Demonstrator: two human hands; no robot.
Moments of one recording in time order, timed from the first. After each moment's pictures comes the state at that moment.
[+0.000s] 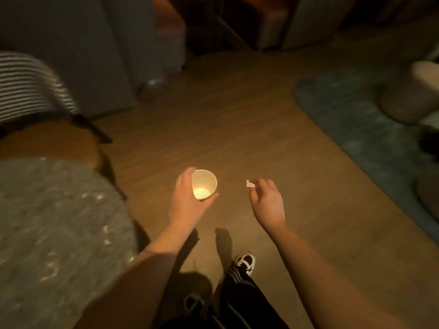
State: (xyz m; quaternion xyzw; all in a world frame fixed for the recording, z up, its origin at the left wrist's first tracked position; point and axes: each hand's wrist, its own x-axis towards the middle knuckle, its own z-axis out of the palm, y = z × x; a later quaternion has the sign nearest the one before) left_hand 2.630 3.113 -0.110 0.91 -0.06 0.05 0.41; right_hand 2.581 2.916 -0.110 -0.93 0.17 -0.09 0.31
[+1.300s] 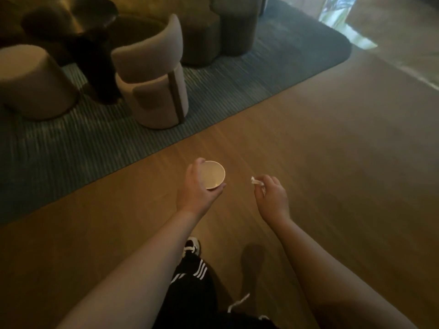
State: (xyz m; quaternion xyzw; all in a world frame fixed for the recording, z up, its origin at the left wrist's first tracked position) left_hand 2.417 2.332 -0.118 0.55 -0.75 -0.23 0.29; right_hand 2.233 2.404 -0.134 -0.47 0.80 -0.33 0.20
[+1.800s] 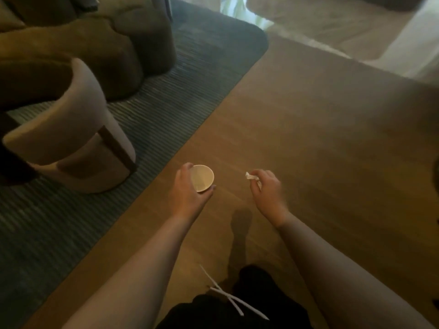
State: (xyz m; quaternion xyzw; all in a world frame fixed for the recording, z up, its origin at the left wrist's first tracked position) left_hand 2.321 2.030 -0.122 0.44 -0.83 -0.28 0.22; right_hand 2.162 2.171 -0.113 -0.34 0.86 -0.35 0.14
